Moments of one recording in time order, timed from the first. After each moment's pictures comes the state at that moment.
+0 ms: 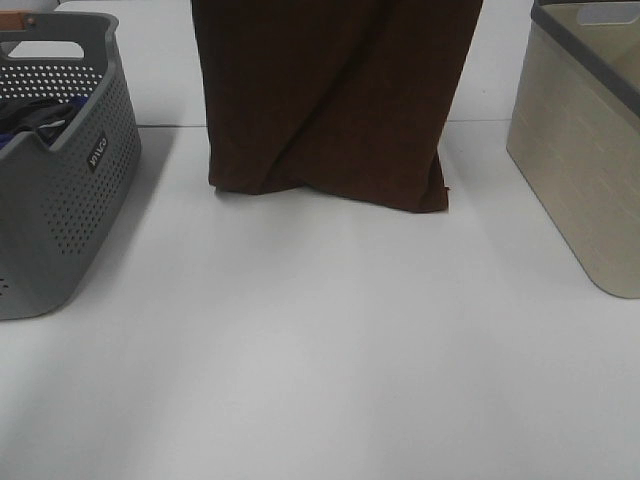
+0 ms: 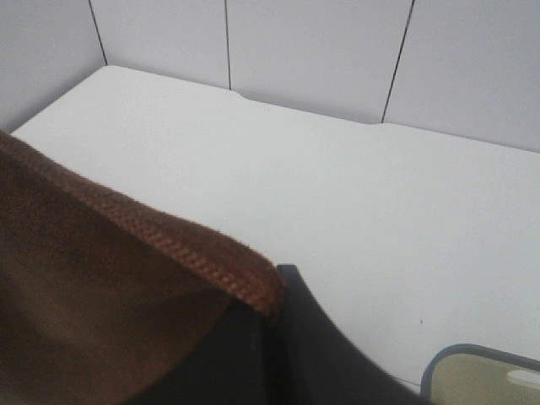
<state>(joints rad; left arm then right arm) -0.41 1.96 -2.23 0.15 0.38 -0.04 0.22 1.83 -2.29 0.13 0.93 -0.17</state>
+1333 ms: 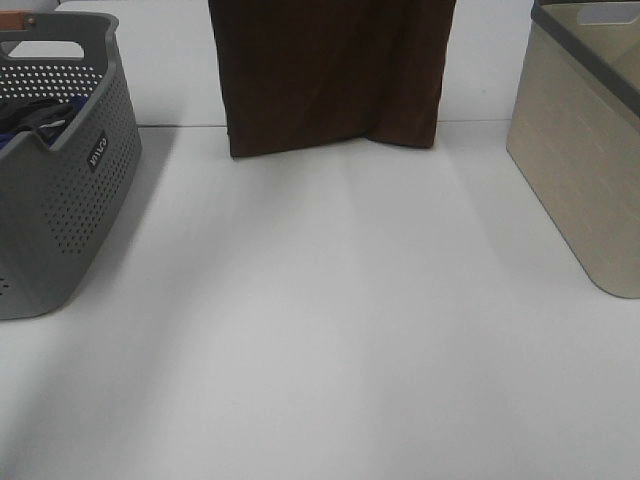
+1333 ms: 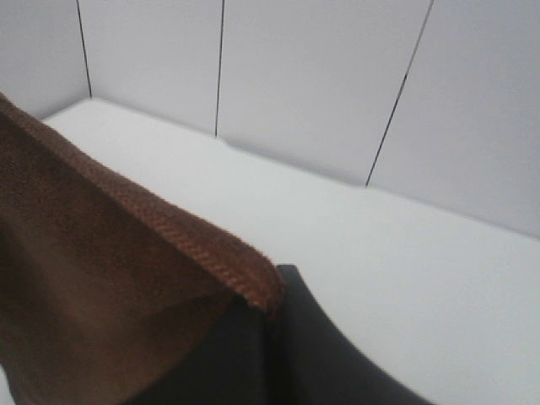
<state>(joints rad) -0.35 2.14 -2.33 0.31 0.18 -0.05 0.22 1.92 -2.29 0.16 0.74 -0.32</state>
